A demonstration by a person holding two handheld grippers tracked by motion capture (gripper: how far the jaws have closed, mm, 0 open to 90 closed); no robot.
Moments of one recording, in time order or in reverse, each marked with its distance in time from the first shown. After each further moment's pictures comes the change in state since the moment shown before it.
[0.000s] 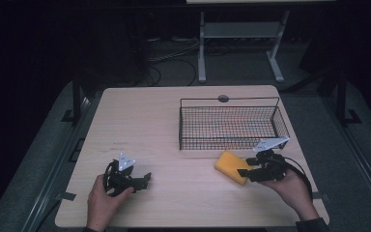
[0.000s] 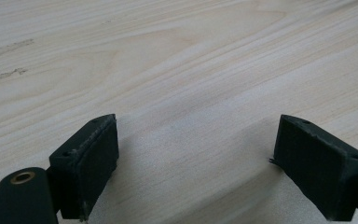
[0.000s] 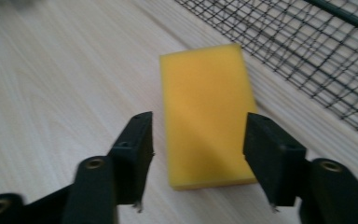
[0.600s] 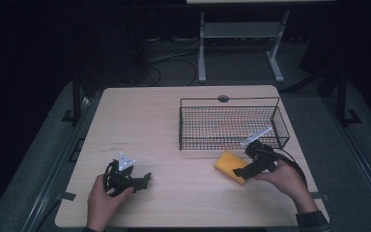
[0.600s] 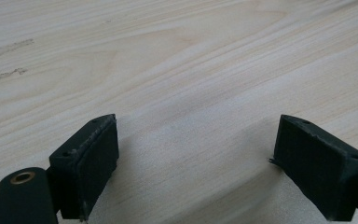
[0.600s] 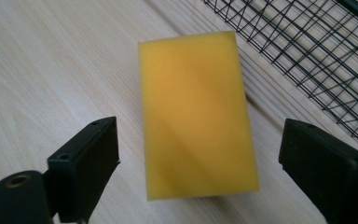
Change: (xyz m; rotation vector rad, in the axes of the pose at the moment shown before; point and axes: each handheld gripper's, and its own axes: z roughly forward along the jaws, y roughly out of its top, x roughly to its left) left arm 0.000 0.000 0.000 0.000 -0.002 -0.001; right arm -0.004 0.028 0.023 0.183 -0.032 -0.036
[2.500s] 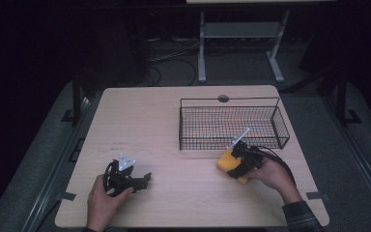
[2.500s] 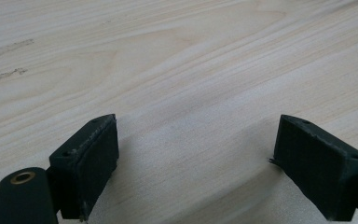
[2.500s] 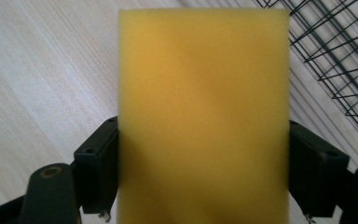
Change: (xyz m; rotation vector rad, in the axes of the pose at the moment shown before) left arm 0.000 0.000 0.000 0.000 0.001 0.001; right arm 0.001 0.016 0.041 0.153 -0.026 -0.089
